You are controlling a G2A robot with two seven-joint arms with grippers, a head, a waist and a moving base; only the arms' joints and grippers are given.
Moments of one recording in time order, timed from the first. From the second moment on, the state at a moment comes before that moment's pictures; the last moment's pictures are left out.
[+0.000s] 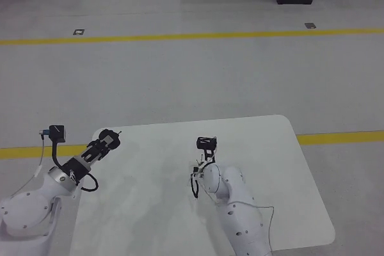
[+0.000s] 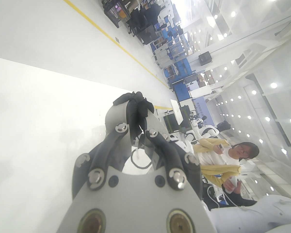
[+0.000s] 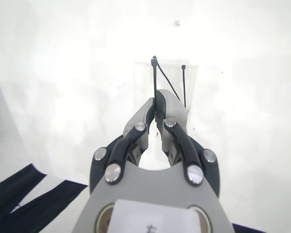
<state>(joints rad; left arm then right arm) 1.67 -1.09 -1.73 -2.00 -0.05 -0.07 -0.63 -1.41 -1.75 1.29 -1.68 -1.48 0.34 1.15</state>
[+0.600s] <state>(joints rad) 1.67 -1.09 -1.73 -2.00 -0.05 -0.07 -0.63 -1.52 -1.72 1.49 -1.86 -0.98 0.10 1.02</state>
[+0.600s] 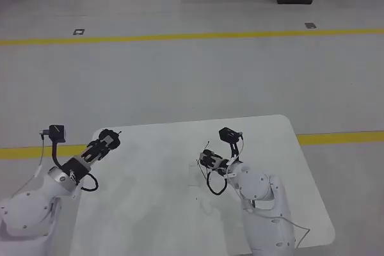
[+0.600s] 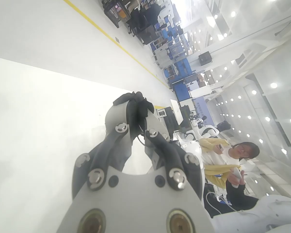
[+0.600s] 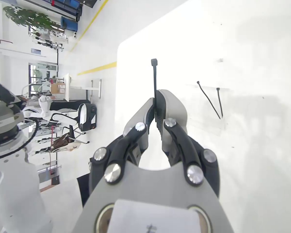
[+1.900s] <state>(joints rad) 1.62 -1.09 -1.56 -1.98 -0.28 0.17 -0.76 -1.58 -1.63 1.70 -1.76 -0.30 -0.34 0.87</state>
